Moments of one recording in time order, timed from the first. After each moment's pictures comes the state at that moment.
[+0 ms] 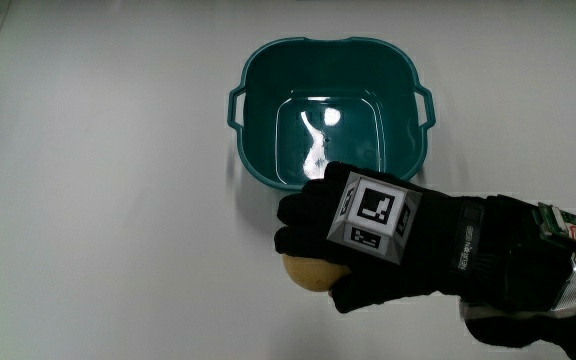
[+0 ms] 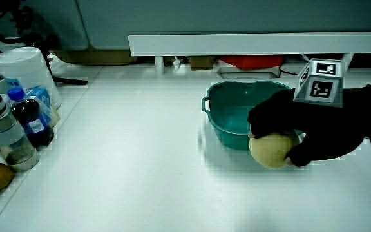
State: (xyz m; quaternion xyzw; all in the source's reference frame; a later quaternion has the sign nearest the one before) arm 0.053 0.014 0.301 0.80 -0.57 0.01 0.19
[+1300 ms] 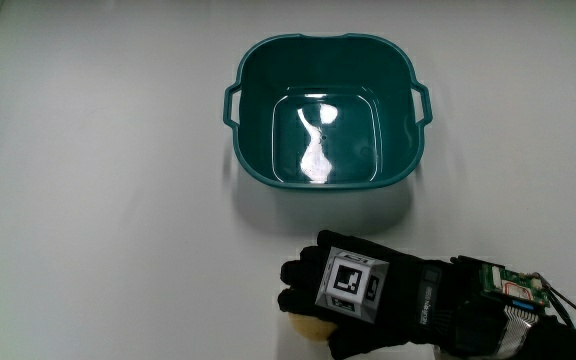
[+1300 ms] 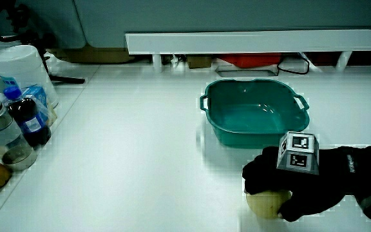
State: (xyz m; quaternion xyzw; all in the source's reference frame) arm 0.044 0.079 0.382 0.79 -0.59 0.00 0.17
